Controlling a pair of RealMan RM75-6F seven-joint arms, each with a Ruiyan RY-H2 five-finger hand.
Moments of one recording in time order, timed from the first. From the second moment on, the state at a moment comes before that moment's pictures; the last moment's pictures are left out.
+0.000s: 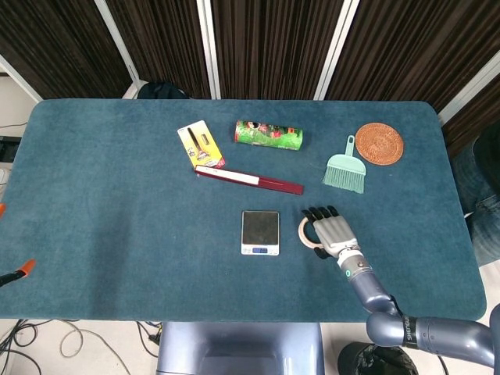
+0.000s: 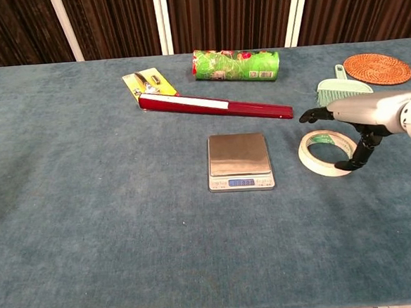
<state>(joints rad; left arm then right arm) -0.05 -1.11 -0.11 -1.61 1.44 1.58 0.02 0.81 -1.42 0.06 -1.65 -0.70 0.92 -0.57</state>
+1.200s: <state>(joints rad) -0.05 -1.11 -0.11 -1.62 1.44 1.57 0.01 0.82 -1.47 0.06 -1.58 -0.72 0.94 -0.57</state>
